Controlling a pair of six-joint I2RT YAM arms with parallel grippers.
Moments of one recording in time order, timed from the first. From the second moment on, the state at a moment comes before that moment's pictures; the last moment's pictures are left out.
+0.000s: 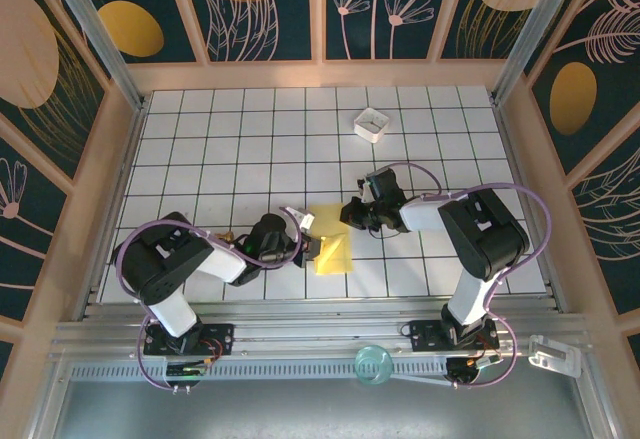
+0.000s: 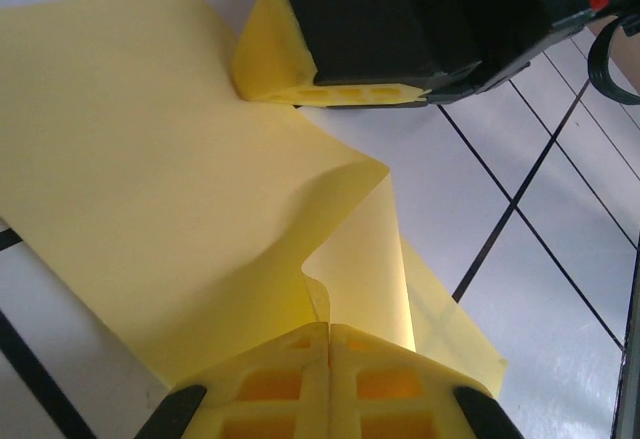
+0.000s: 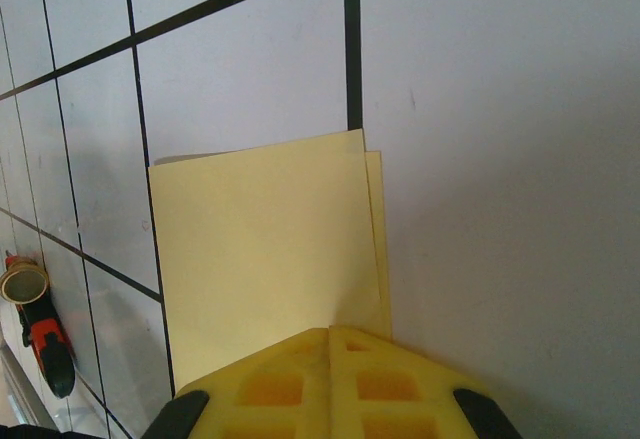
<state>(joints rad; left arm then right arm) -0.80 1.70 0.40 0.77 0.32 -0.50 0.52 1.76 0.74 0.12 -0.45 0.75</state>
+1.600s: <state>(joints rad) -0.78 1.72 0.41 0.72 0.32 -0.50 0.52 1.76 0.74 0.12 -0.45 0.75</state>
